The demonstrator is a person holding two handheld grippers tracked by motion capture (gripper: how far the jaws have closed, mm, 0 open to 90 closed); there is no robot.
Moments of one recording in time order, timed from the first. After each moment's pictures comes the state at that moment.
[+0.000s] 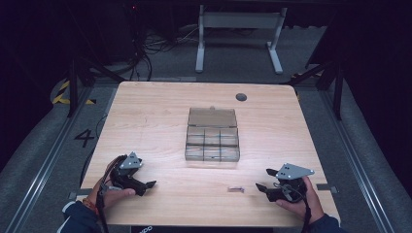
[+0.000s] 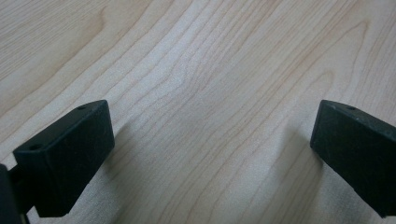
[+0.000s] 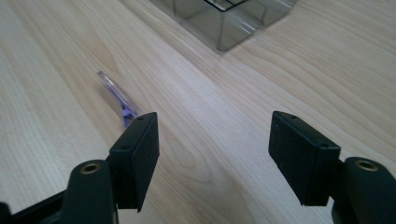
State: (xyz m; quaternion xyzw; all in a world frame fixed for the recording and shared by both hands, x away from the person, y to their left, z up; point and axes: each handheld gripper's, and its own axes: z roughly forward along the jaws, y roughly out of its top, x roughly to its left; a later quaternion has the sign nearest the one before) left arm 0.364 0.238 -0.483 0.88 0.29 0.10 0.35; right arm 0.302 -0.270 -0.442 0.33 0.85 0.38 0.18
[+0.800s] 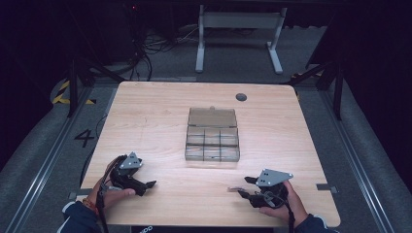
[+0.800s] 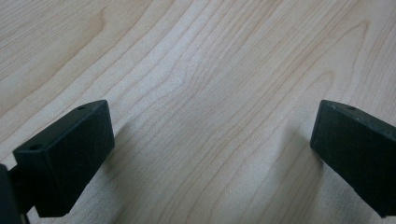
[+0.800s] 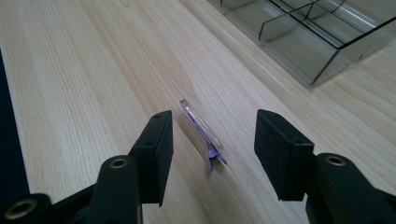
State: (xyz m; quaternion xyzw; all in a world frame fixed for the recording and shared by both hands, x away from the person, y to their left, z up) left arm 0.364 0.238 -0.483 0.88 0.29 0.11 0.35; right arm 0.295 -0.218 -0.446 0.26 0.87 0.39 0.14
